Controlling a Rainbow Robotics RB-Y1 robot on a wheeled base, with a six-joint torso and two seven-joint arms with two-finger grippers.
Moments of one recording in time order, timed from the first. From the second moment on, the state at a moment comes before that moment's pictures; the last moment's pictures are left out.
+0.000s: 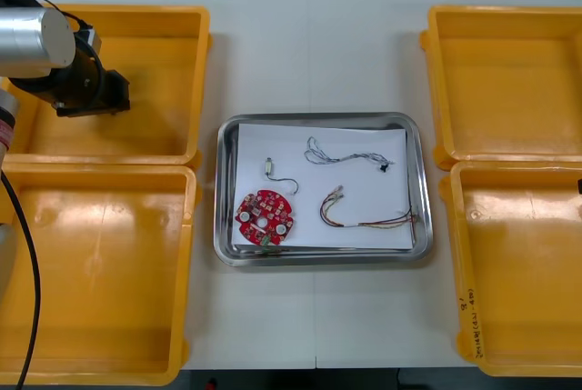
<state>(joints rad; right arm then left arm) -0.15 -0.76 -0.39 -2.05 -0.83 1.80 1.42 -0.84 0.53 0.04 -1.03 0.46 1.31 -1.46</state>
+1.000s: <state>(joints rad) -0.15 -0.76 -0.39 -2.05 -0.83 1.80 1.42 -0.85 0.53 0.05 -1.08 0.45 1.45 -1.46</state>
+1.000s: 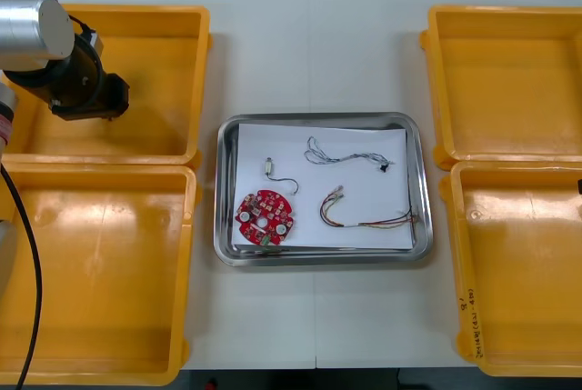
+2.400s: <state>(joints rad) -0.15 -0.76 -0.39 -2.06 -0.83 1.80 1.42 -0.85 0.29 -0.38 -1.73 0.47 1.88 -1.29</state>
